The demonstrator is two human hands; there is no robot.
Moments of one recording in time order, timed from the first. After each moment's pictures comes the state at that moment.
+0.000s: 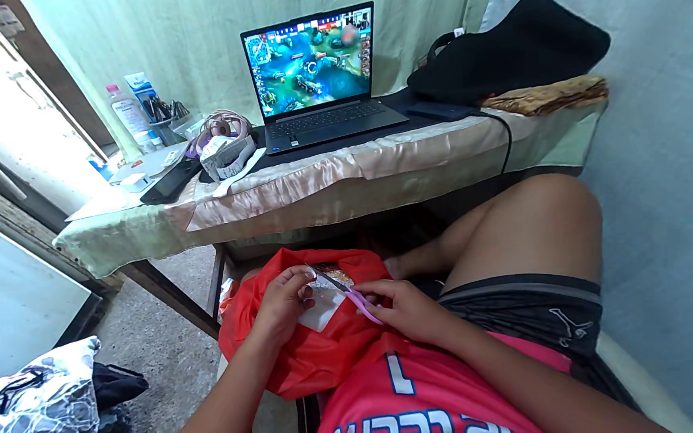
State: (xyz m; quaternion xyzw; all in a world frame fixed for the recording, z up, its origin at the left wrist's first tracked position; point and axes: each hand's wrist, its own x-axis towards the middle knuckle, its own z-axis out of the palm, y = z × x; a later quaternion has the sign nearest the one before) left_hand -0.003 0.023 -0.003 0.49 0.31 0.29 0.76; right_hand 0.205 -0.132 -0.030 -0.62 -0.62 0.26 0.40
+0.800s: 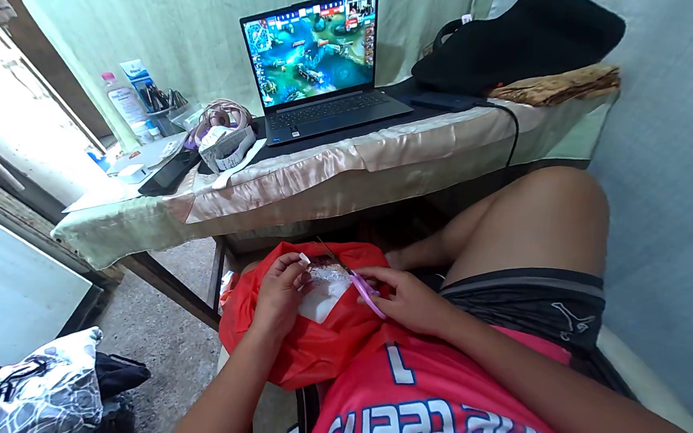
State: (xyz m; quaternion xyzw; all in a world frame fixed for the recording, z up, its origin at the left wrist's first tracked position) left_hand 0.000 0.023 -0.005 0.45 0.29 0.37 0.76; right_hand 0.203 -0.132 -0.024 -0.61 -0.60 0.27 0.44
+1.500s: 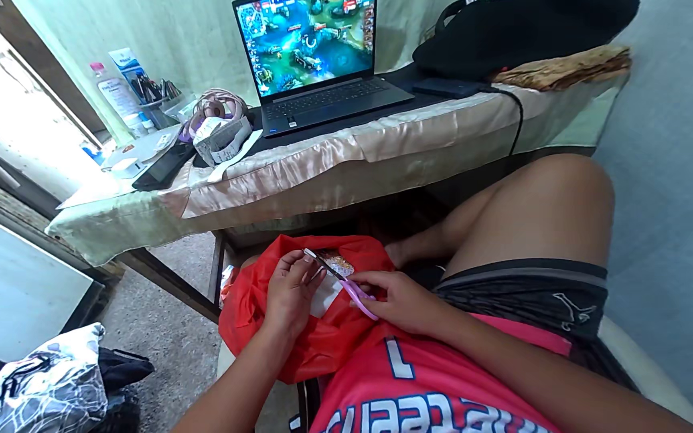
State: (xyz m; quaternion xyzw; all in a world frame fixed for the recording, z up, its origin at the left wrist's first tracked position) left_hand 0.014 0.004 -0.010 0.37 0.29 0.41 0.78; right_hand 0.192 -0.131 -0.029 -0.62 -0.62 0.28 0.39
